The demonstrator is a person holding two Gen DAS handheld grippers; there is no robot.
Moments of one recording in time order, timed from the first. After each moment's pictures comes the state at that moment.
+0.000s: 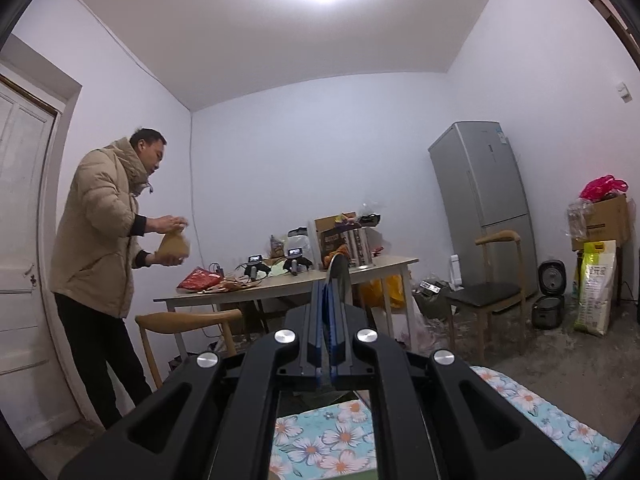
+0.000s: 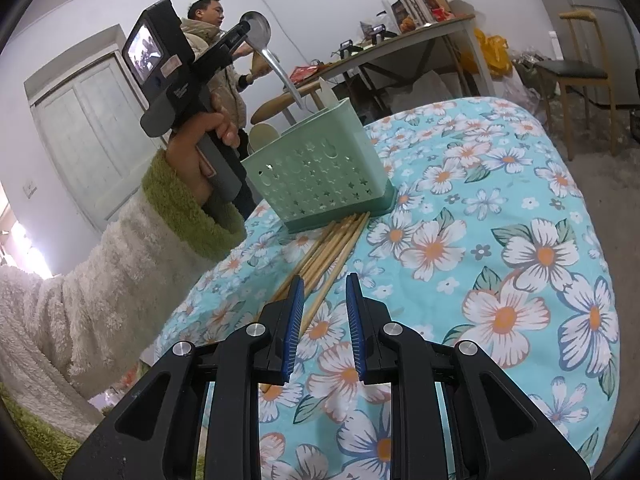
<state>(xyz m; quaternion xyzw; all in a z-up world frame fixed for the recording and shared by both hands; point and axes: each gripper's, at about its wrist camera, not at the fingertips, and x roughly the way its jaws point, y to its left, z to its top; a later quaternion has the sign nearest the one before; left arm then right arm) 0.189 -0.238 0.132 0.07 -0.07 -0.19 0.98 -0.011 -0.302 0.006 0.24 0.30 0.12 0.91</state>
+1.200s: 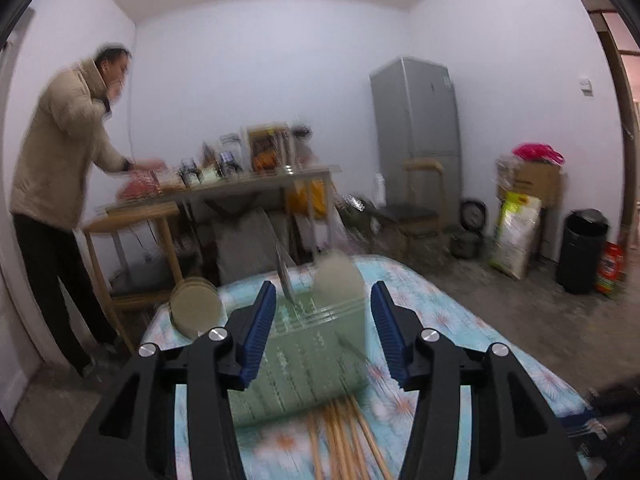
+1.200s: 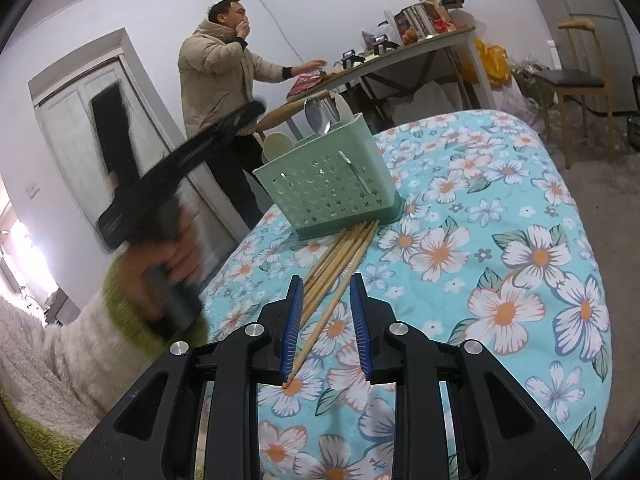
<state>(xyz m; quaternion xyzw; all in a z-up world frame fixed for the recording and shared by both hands) 0.074 -0.159 0.086 0.08 0.14 -0.33 0.93 -0.031 -0.292 0.024 0.24 0.29 0.11 0.92</state>
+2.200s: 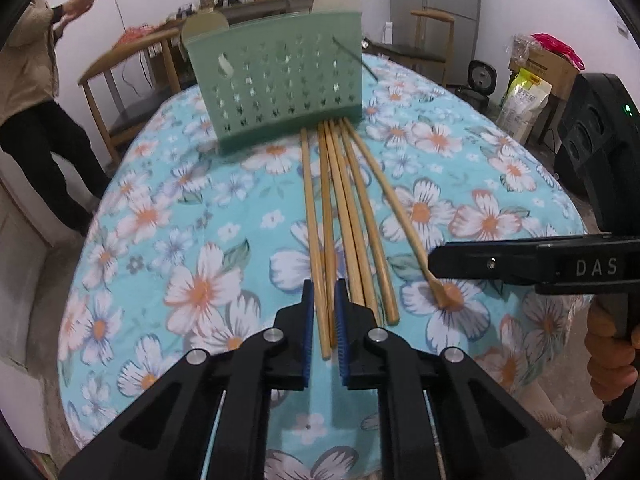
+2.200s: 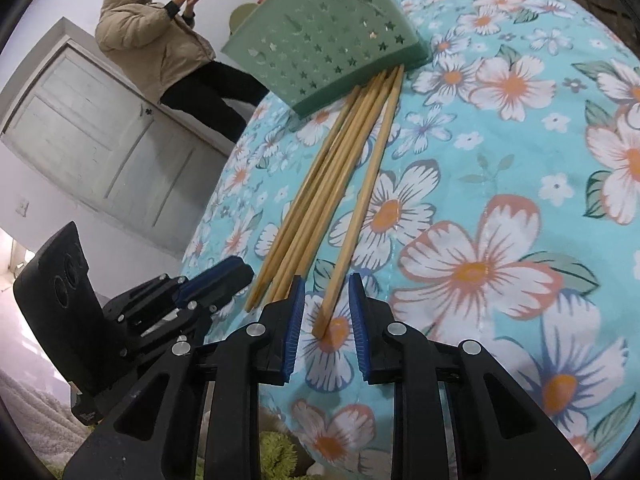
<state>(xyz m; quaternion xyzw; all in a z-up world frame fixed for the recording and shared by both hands) 0.013 -0.113 -0.035 0.14 0.40 -0.29 0.86 0.025 -0.227 -0.055 0.30 0.47 0.15 0.82</state>
